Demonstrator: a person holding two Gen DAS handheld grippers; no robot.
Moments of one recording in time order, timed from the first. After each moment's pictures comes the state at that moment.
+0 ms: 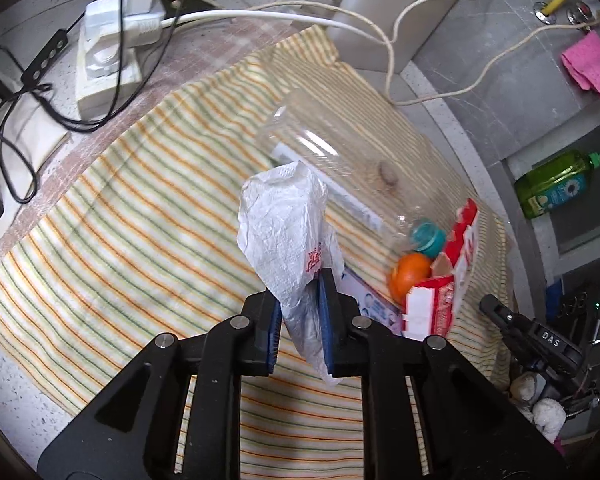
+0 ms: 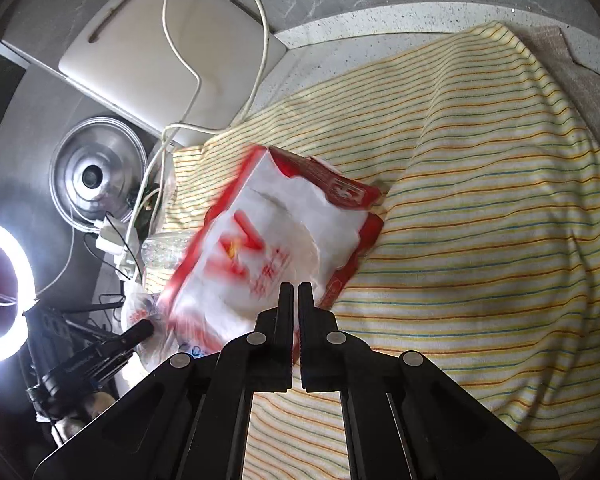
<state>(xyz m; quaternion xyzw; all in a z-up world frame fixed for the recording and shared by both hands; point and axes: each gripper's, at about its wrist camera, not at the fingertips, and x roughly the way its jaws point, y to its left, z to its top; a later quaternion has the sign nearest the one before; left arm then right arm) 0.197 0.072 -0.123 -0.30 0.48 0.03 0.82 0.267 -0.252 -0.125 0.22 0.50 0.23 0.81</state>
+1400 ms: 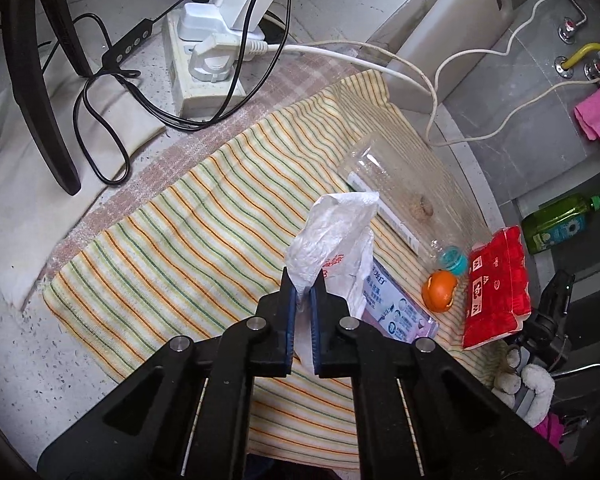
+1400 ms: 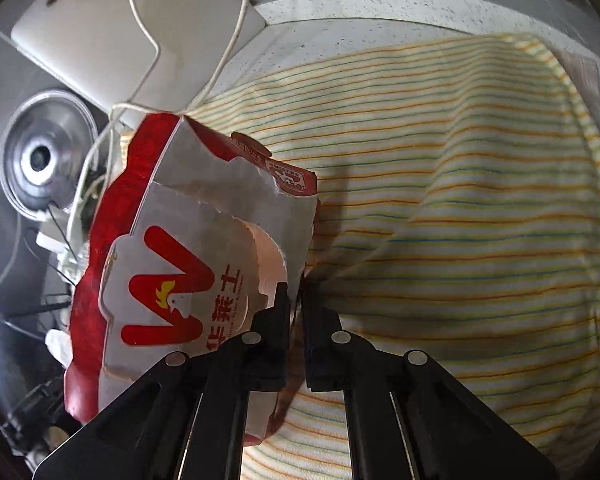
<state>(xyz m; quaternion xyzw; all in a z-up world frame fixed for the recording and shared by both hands) 0.149 0.115 -0.117 -0.34 0.44 0.07 0.83 0.316 -0.223 -0.148 0.15 0.53 0.19 0.81</state>
